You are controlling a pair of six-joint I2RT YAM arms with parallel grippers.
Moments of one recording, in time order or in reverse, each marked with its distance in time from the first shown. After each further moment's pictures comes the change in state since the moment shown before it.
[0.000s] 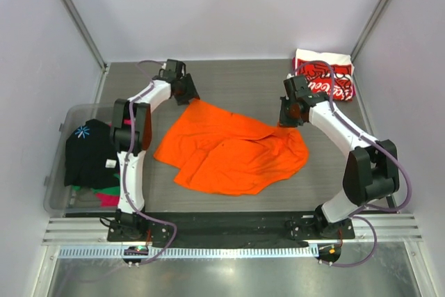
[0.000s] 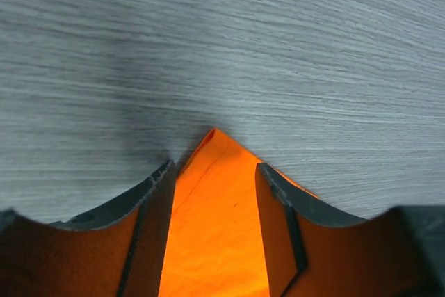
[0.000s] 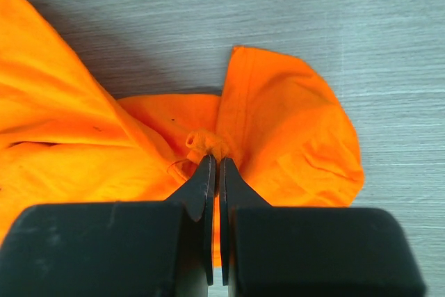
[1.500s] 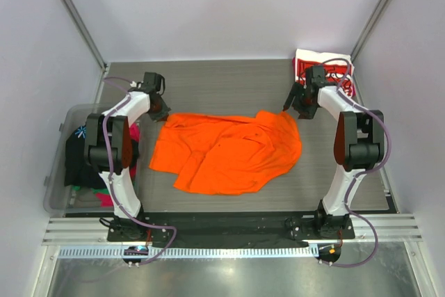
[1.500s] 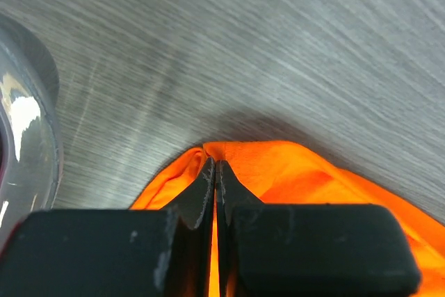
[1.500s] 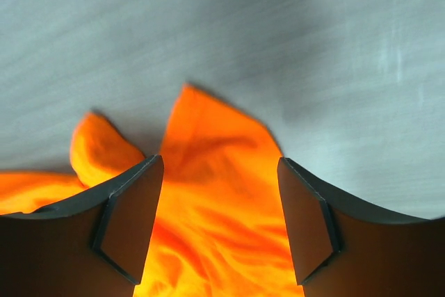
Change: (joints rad) left arm 0.105 -0.343 -0.388 -0.136 -0.260 -0.079; right arm -0.254 0.324 0.137 0.150 -0.158 0.088
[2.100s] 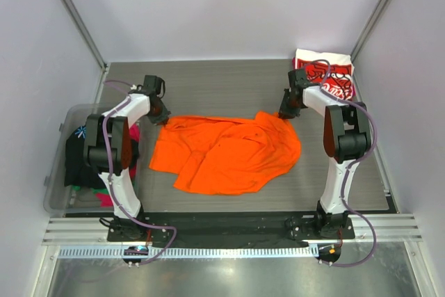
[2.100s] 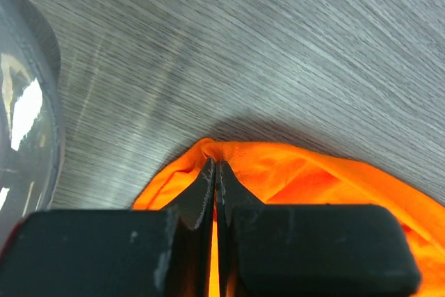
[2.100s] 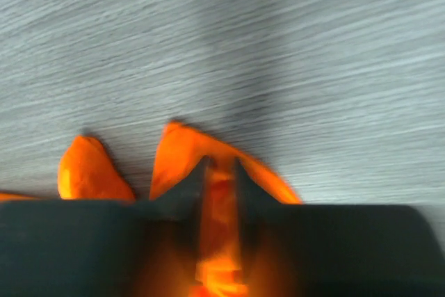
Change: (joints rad) left arm 0.000 -0.011 -0.045 -0.006 0.011 -0.001; right arm 0.087 0.145 0.084 0.031 0.054 -0.010
